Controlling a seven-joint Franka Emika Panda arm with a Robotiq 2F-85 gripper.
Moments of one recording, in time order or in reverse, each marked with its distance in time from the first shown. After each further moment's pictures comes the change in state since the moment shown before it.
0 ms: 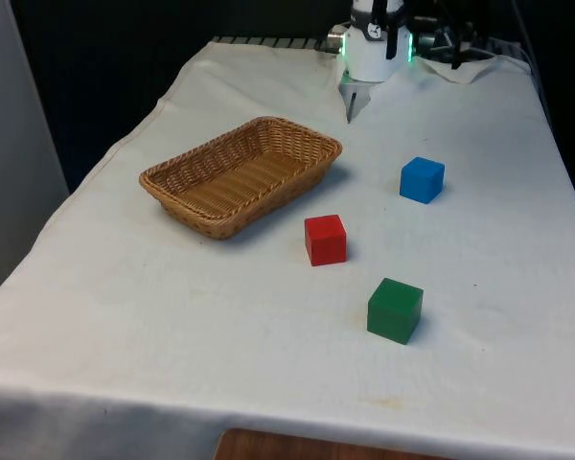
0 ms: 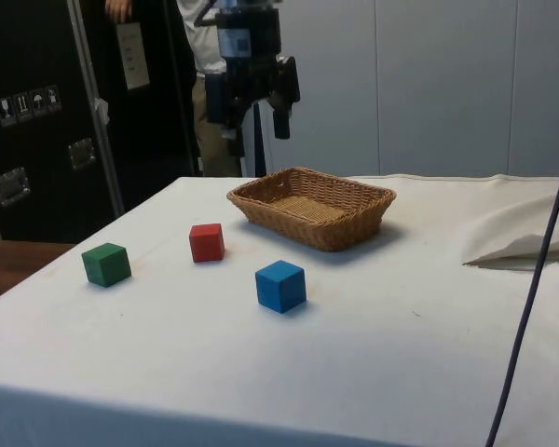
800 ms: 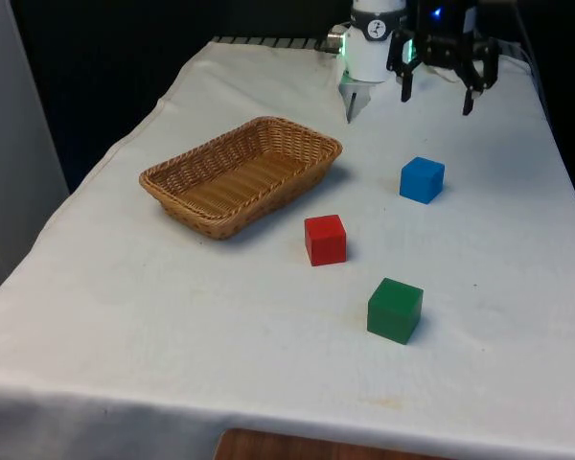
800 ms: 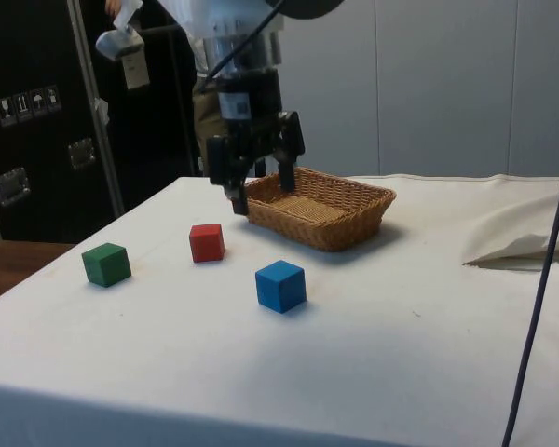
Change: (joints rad) arm 0.003 0.142 0.044 -0.015 -0.002 0.100 0.092
